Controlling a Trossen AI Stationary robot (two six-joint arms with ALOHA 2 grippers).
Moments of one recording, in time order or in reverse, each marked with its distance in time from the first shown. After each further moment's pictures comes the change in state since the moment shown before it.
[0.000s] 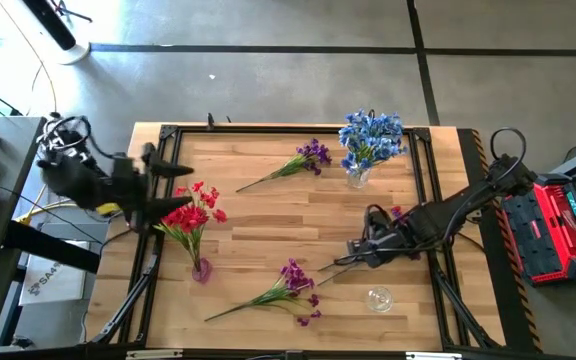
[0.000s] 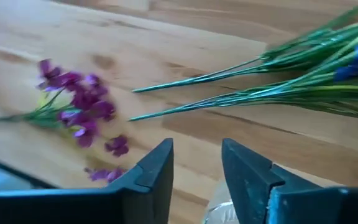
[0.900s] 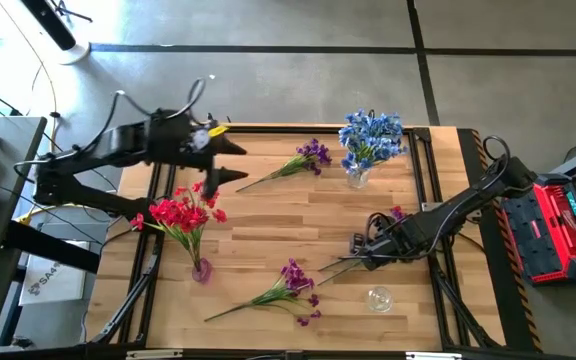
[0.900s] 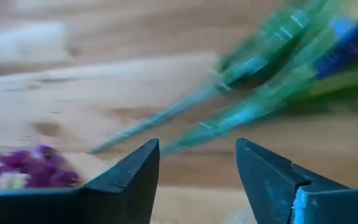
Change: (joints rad) left arm 0.882 0.281 0.117 -0.295 0.920 0.082; right arm -0.004 0.001 -0.270 0.197 0.037 0.304
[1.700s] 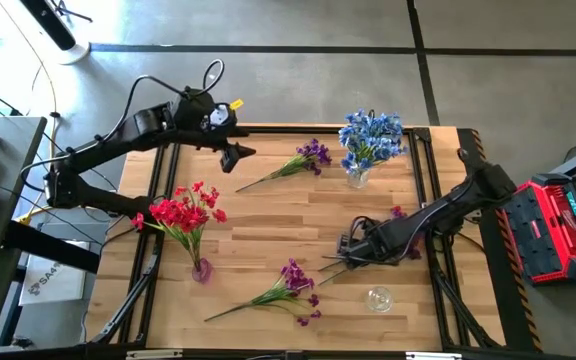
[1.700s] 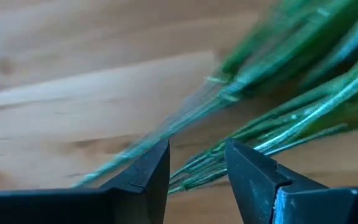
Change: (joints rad) left arm 0.258 0.110 0.000 -0.037 0.050 -0.034; right arm -0.064 0.215 0.003 0.094 -0.096 0.023
